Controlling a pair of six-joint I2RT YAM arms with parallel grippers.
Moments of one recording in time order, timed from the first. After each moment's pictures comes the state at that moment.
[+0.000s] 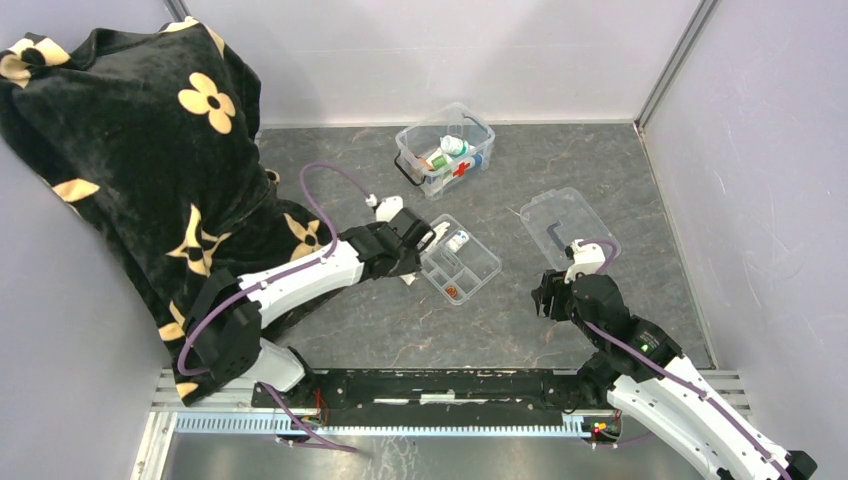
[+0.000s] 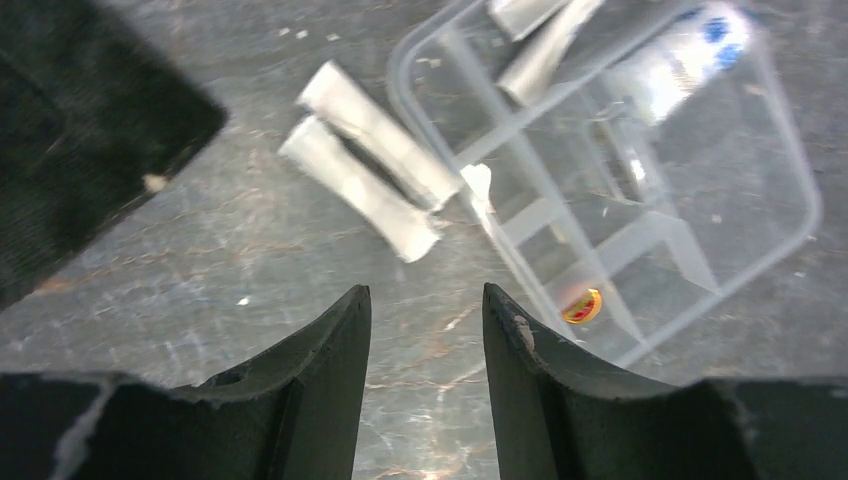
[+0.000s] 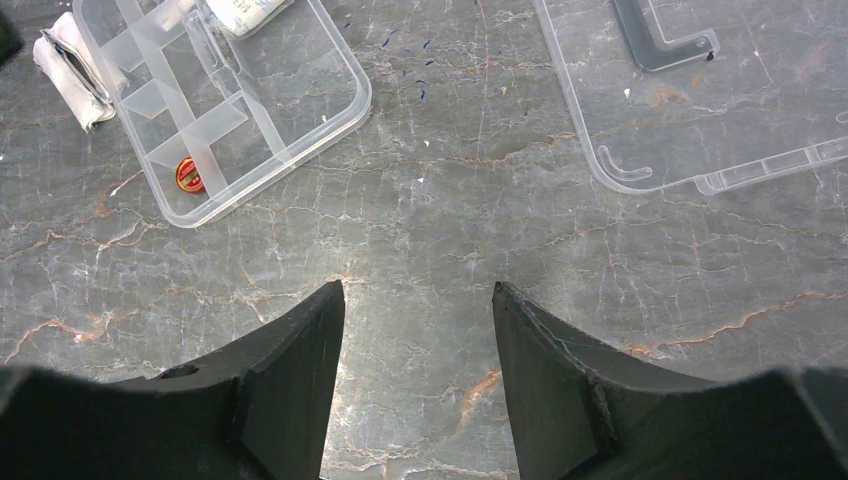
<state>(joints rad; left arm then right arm) -0.84 1.48 1.06 -0.62 -0.39 -0.87 0.68 0.41 0.47 -0.65 0.32 0.42</state>
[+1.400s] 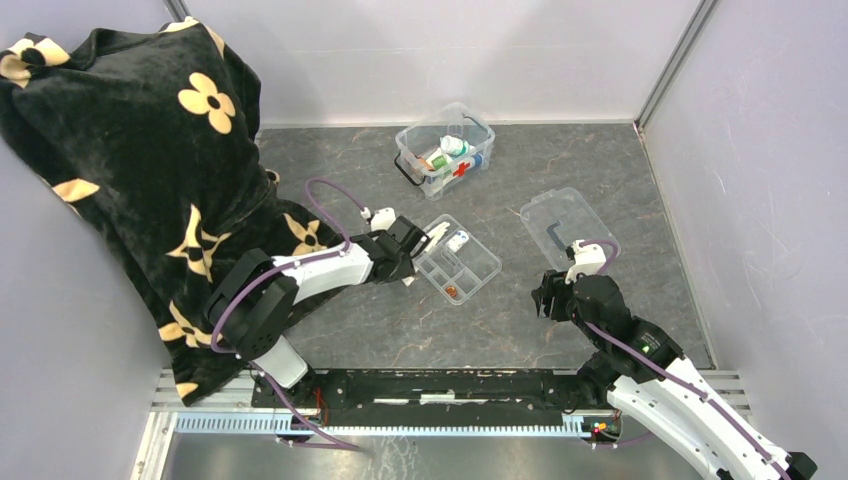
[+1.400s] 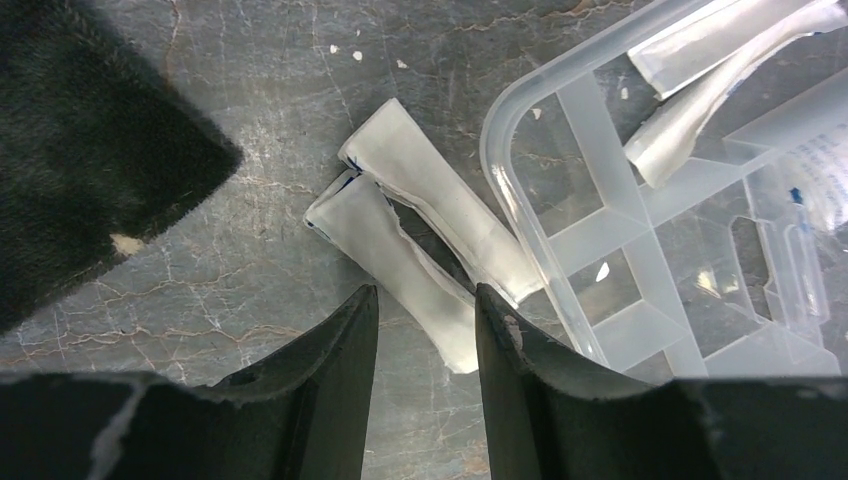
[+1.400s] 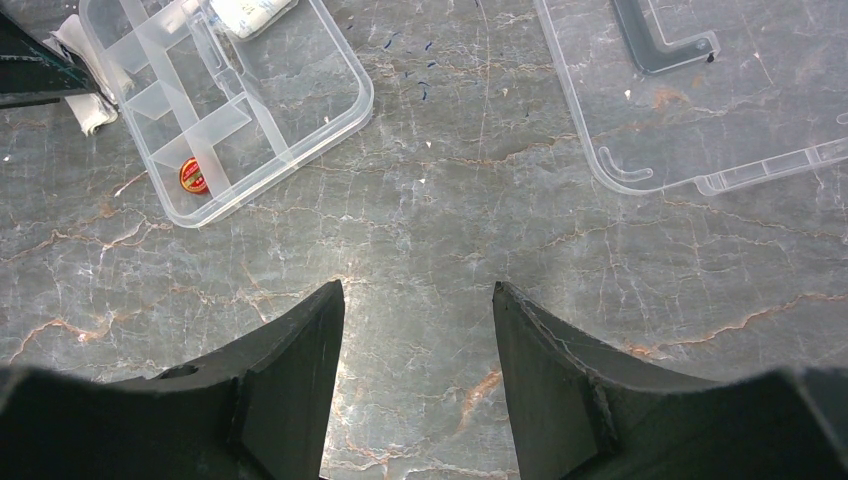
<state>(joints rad) -0.74 1.60 0.89 -0.39 -0.38 -0.91 0.68 0.40 0.47 -0.65 0.32 0.42</state>
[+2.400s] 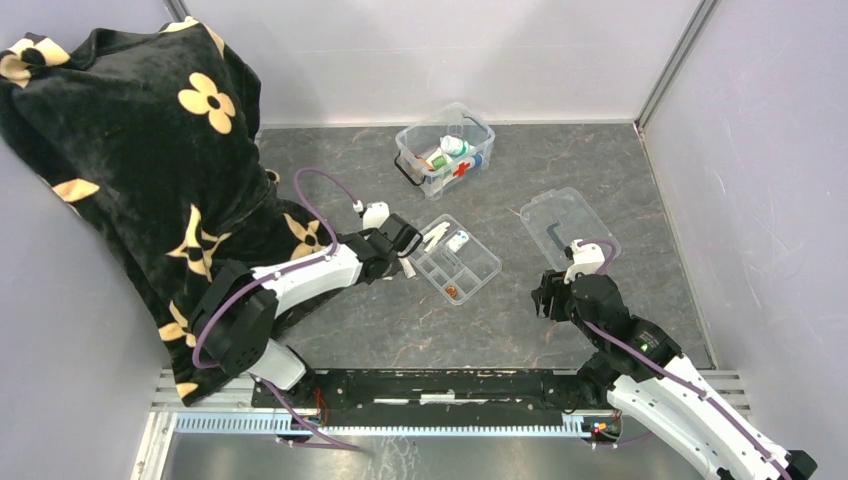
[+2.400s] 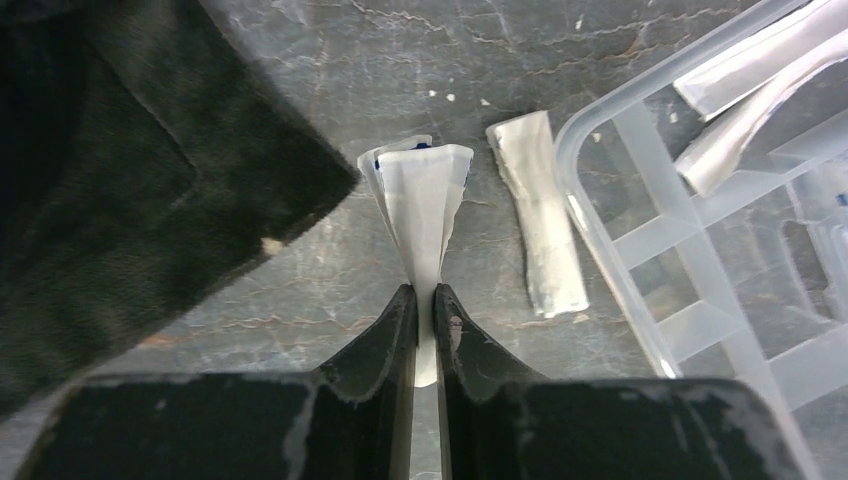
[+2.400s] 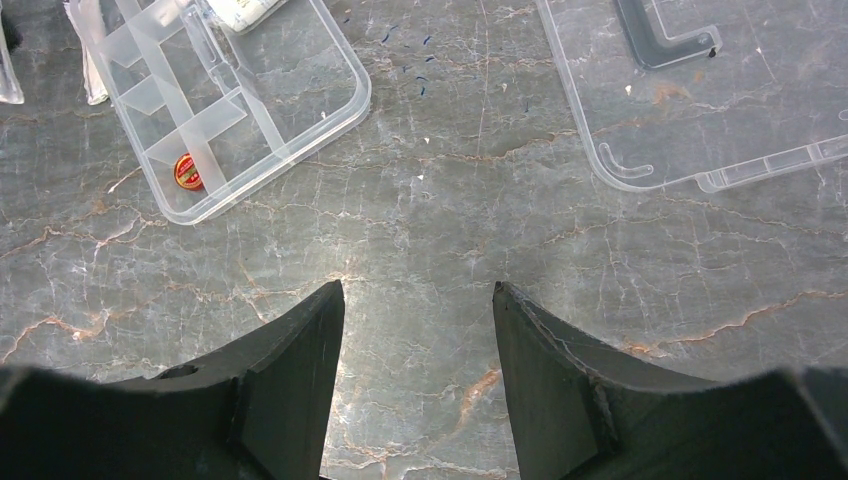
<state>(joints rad) -0.73 1.51 0.88 -0.47 -0.49 -0.83 0.68 0.41 0.47 -0.65 0.31 0.42</state>
